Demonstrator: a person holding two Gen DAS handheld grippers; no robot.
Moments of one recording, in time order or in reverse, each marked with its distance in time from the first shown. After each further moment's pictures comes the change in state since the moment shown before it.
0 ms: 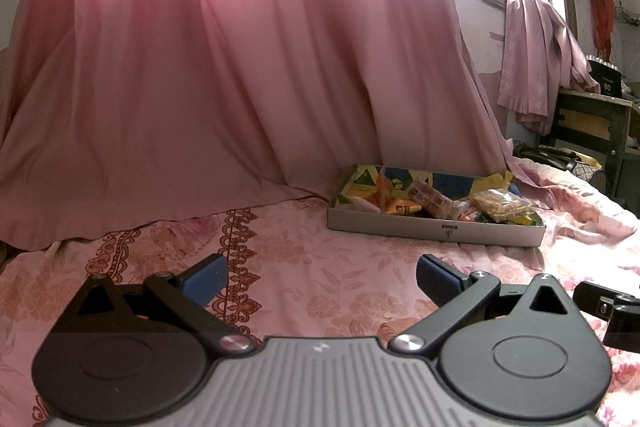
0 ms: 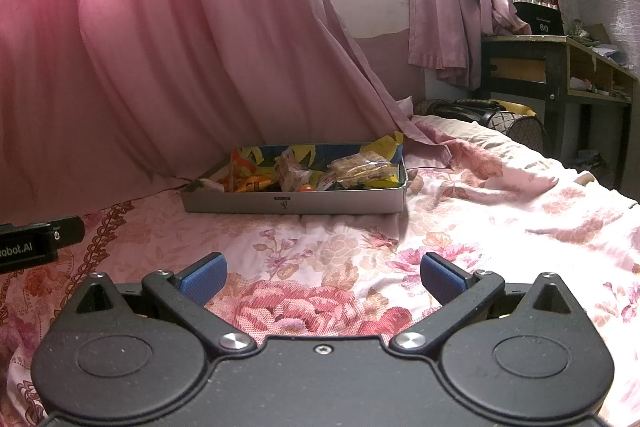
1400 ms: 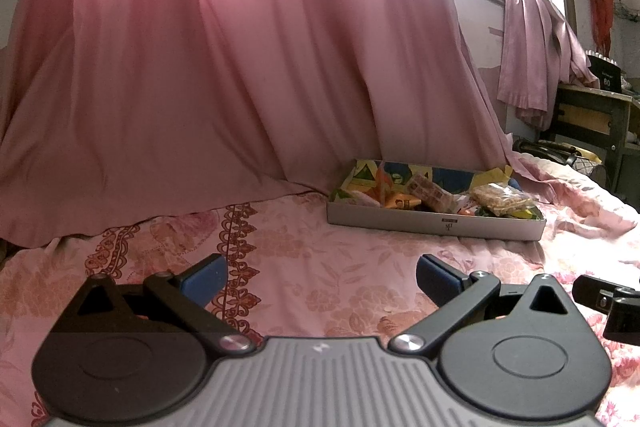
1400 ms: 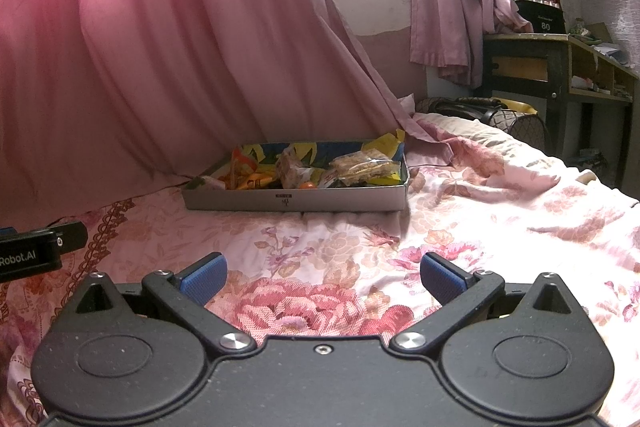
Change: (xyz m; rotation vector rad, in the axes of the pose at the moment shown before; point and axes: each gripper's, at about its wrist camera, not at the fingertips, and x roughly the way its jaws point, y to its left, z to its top) left arm 0.000 0.000 -0.004 0.001 0.006 0.001; right arm 0.001 0.001 0.001 0.000 0.001 -0.001
